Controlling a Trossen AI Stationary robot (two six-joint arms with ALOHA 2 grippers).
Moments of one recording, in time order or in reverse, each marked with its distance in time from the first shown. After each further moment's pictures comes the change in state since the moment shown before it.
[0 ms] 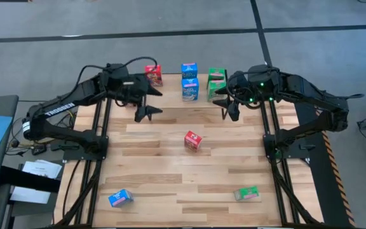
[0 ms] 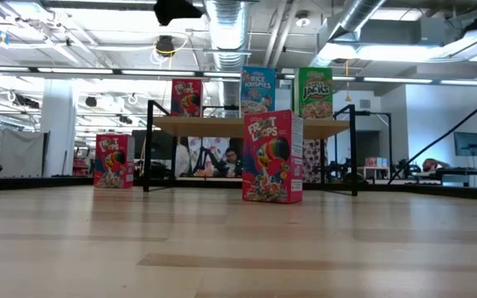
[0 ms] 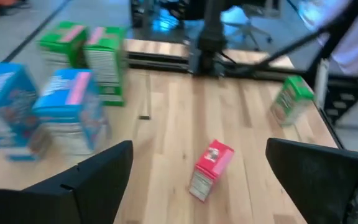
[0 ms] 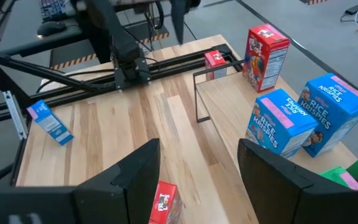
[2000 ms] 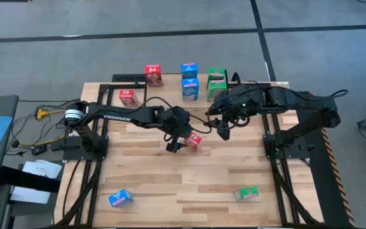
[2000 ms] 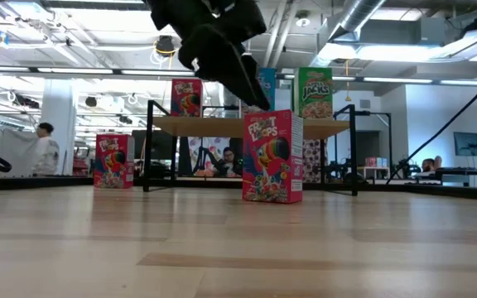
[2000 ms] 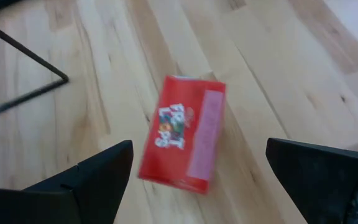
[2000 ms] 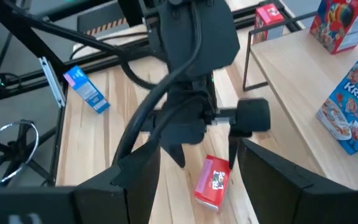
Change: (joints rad) left arm -0.295 0.569 -0.001 0.220 -0.218 0.348; right arm 0.183 0.114 0.000 -0.012 0.005 0.138
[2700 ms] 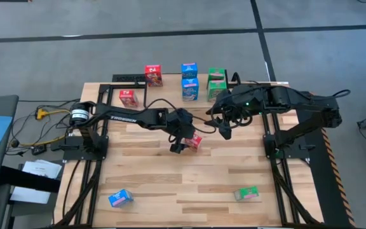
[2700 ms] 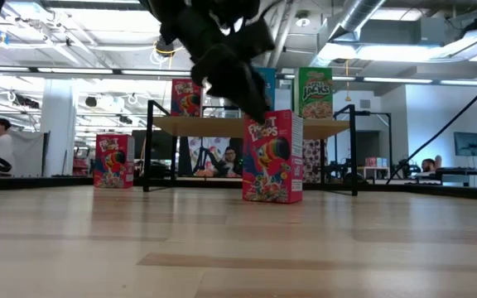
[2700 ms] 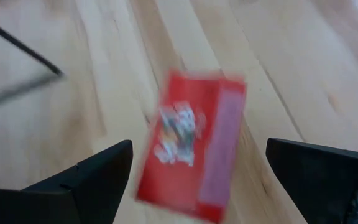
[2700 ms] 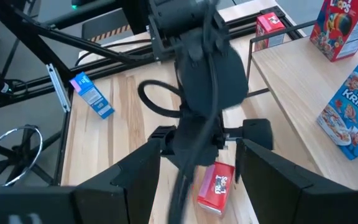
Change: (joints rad) left arm 0.003 0.071 0.000 0.002 0.006 -0.024; right arm 0.000 -0.016 0.000 0.011 0.000 0.000
